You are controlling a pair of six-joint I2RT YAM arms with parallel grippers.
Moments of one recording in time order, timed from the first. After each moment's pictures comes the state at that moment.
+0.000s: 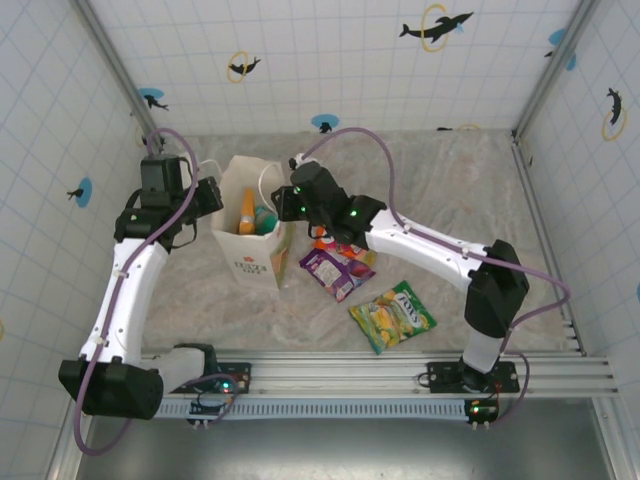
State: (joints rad) left arm -0.10 1.15 1.22 -0.75 0.20 -0.36; right arm 0.98 1.78 1.57 -0.28 0.12 0.69
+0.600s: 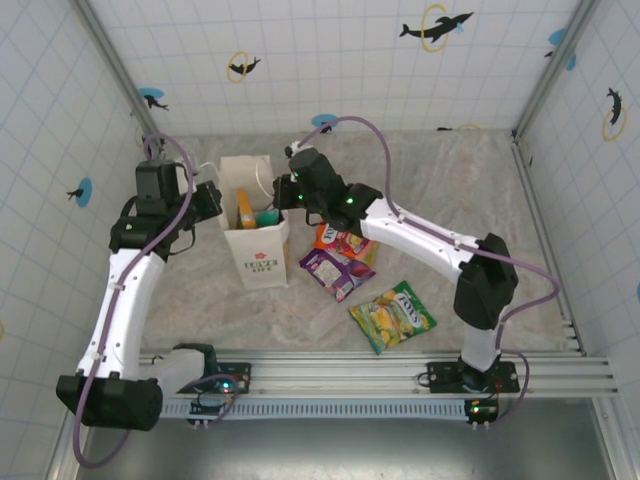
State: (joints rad) left arm -0.10 1.09 1.20 -0.77 0.24 -0.37; right arm 0.93 1.87 1.71 -0.31 0.07 0.61
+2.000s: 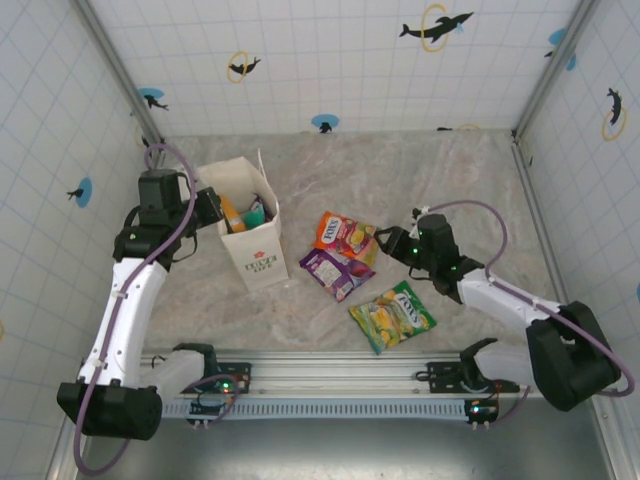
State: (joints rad) left arm -0.10 1.05 1.11 -0.70 0.21 -0.39; right arm 0.49 1.23 0.50 0.18 -0.24 0.92
